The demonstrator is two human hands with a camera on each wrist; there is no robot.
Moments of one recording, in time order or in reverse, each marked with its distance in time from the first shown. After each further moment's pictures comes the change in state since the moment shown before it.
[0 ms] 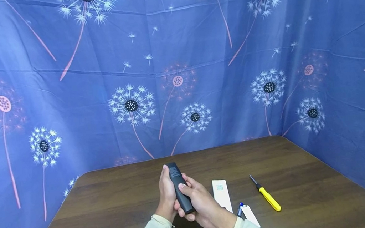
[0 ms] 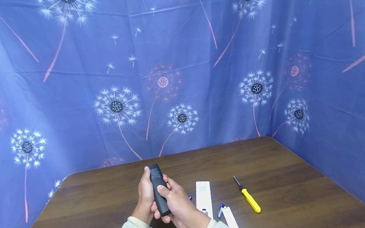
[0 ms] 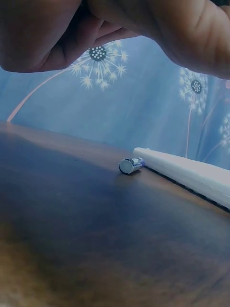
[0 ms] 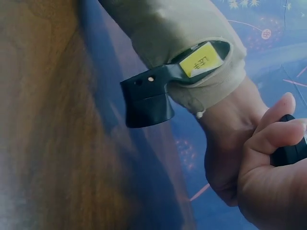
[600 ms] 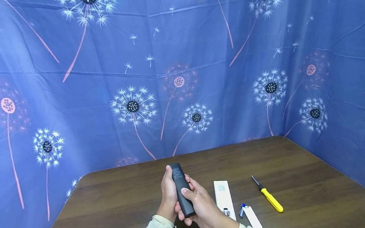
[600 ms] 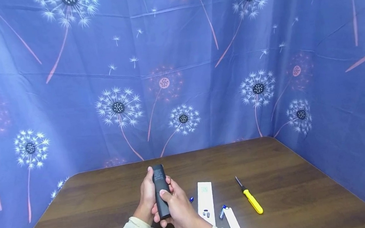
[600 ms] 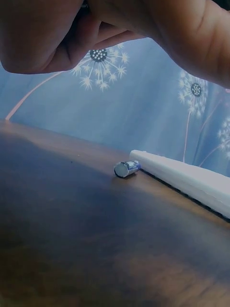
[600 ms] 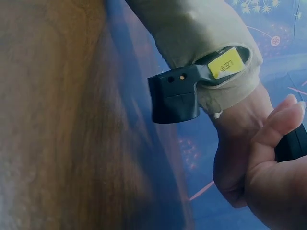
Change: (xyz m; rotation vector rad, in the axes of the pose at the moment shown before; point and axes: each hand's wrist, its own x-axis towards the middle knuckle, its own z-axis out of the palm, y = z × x) left_hand 0.000 0.002 -0.002 -0.027 -0.061 -0.096; right_hand -0.005 0.005 0.004 -0.012 0.002 -0.050
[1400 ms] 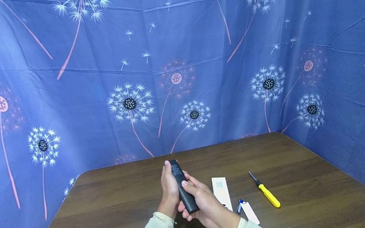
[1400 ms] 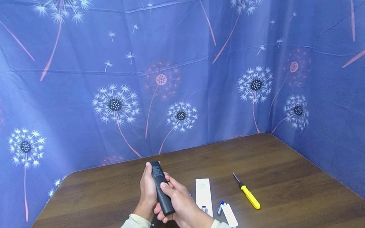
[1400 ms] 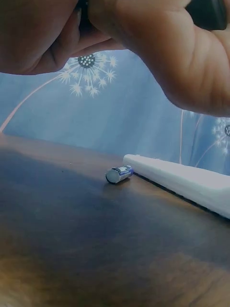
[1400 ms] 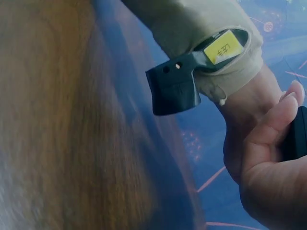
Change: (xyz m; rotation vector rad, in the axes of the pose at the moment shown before) left_hand 0.003 0.002 0.015 0.046 0.119 0.136; right_hand 0.001 -0.001 -0.013 0.030 0.018 0.078
